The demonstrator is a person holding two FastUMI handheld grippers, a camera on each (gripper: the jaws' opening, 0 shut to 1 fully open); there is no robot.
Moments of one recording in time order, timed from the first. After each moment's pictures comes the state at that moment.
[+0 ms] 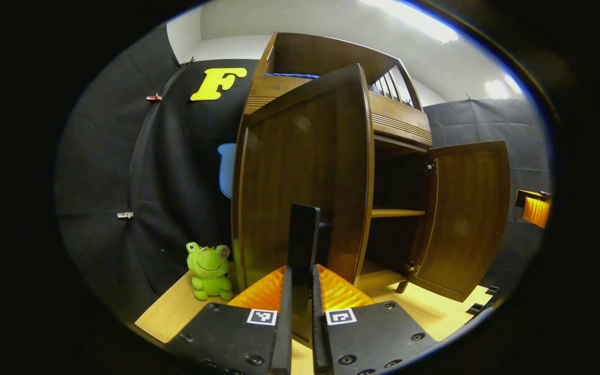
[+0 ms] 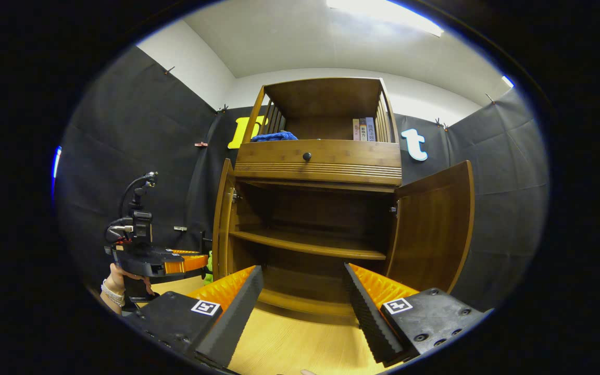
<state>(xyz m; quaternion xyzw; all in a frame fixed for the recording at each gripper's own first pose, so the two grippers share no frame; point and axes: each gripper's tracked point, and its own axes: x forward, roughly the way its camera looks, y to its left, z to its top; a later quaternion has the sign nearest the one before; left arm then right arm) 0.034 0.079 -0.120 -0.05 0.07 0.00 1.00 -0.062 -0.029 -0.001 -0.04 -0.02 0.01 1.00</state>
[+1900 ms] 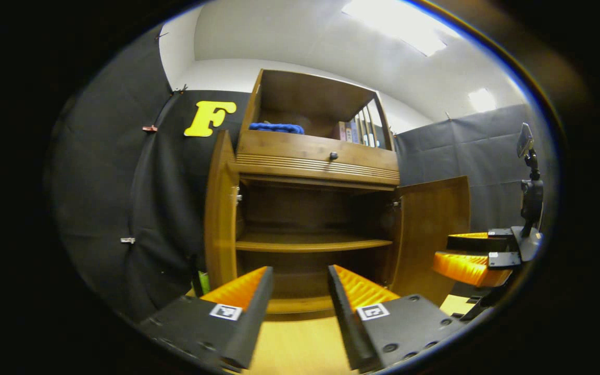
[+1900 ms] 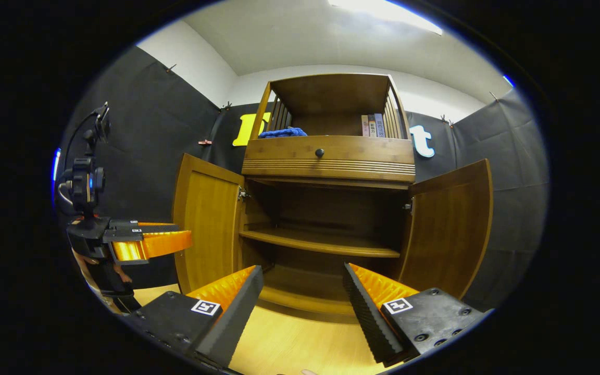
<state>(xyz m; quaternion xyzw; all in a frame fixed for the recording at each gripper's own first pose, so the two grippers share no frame) -0.044 0.031 -0.017 -0.03 -0.01 -0.05 1.00 -0.053 -0.008 -0.005 -0.03 -0.01 0.01 1.00</state>
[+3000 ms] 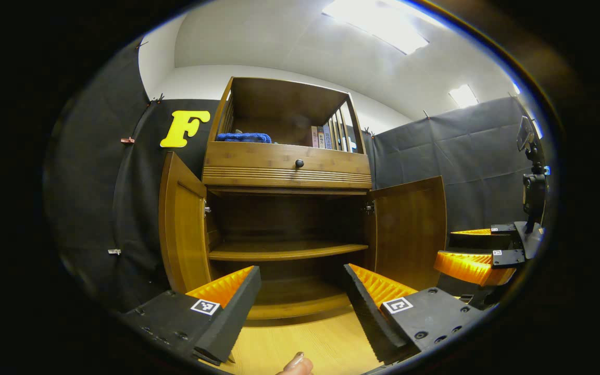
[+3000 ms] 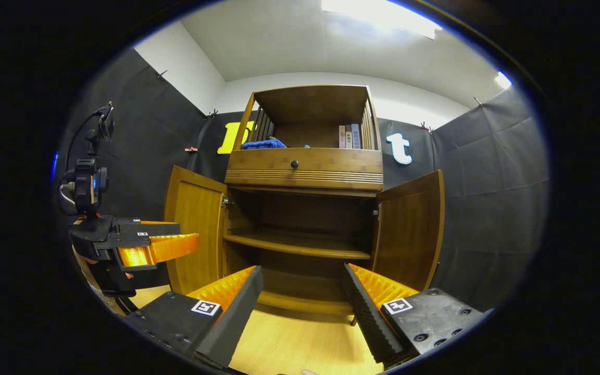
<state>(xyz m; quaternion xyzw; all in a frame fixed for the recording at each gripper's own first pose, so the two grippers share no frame) -0.054 -0.017 -0.001 -0.01 -0.02 -0.08 1.00 -0.097 -0.046 0.014 -0.03 -0.03 -0.03 1.00</state>
